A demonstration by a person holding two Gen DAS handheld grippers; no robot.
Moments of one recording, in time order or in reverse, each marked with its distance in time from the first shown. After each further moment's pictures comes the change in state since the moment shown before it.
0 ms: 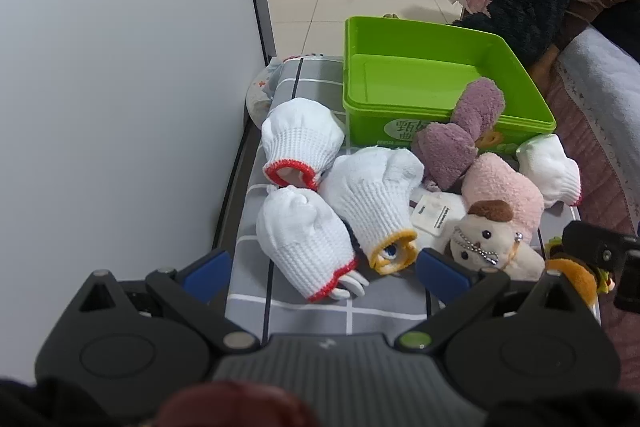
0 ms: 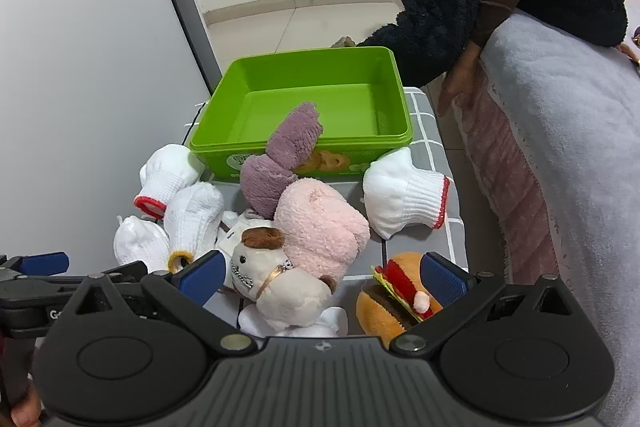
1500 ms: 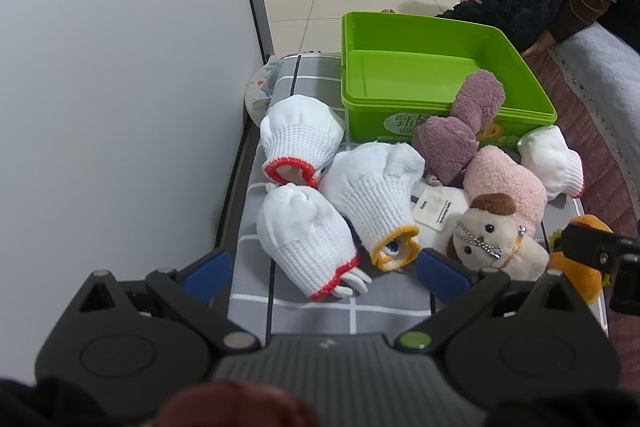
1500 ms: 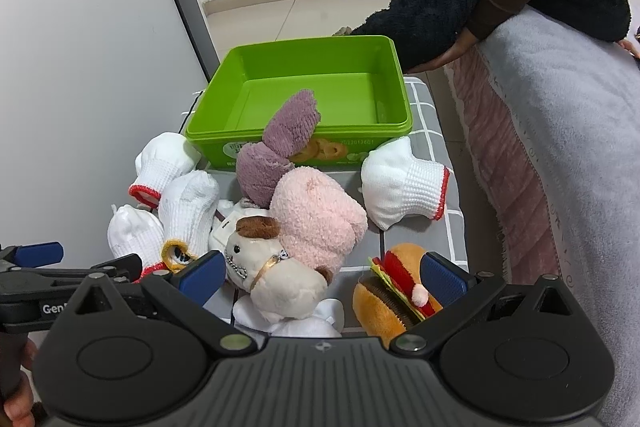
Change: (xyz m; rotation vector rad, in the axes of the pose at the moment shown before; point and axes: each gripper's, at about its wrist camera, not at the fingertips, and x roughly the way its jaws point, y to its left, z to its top) left arm 0.003 -0.001 -0.002 0.023 0.006 0.007; right arm 0.006 0.001 -0.004 -0.005 0.029 -0.013
